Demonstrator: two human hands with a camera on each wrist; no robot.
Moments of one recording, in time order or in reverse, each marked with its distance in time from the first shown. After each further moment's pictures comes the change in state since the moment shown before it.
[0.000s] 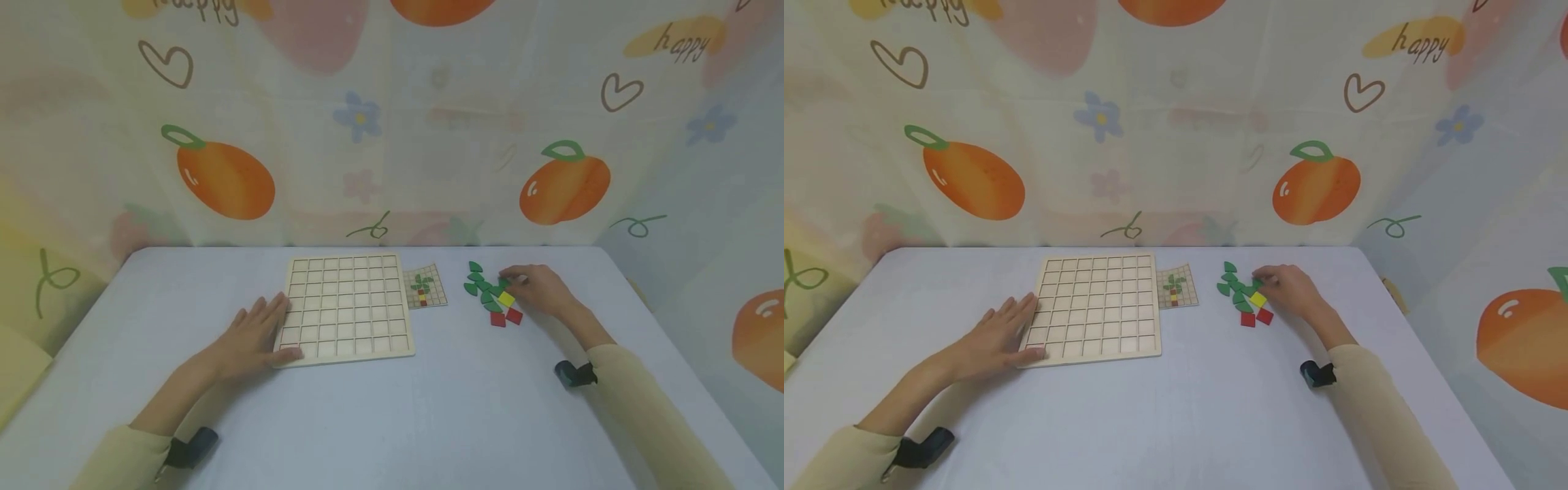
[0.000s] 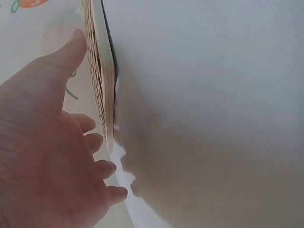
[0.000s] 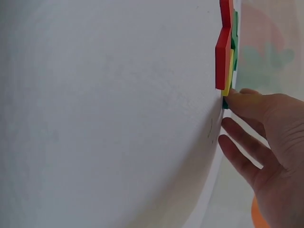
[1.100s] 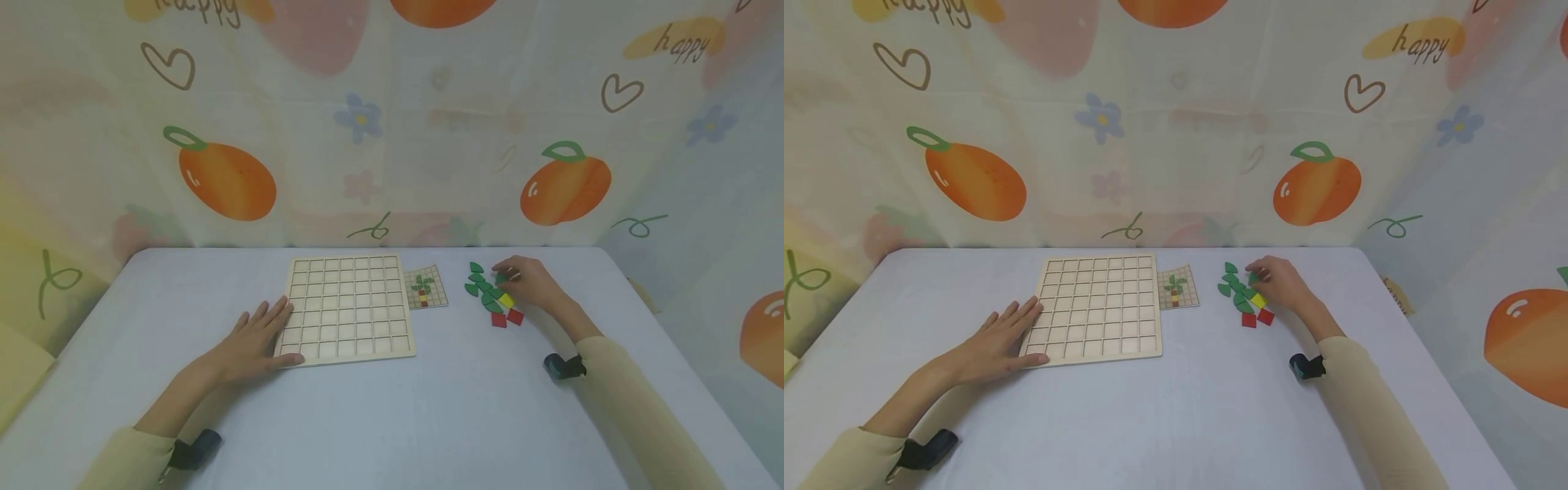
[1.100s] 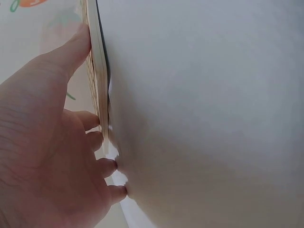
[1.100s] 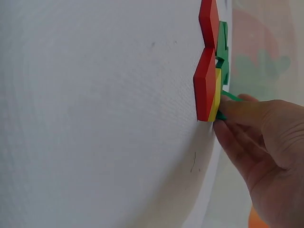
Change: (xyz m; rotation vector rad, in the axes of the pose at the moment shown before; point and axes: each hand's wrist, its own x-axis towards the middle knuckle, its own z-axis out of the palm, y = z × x) left_hand -0.003 -0.001 0.005 -0.014 0.001 0.020; right_hand 0.014 -0.010 0.003 0.088 0.026 -0.050
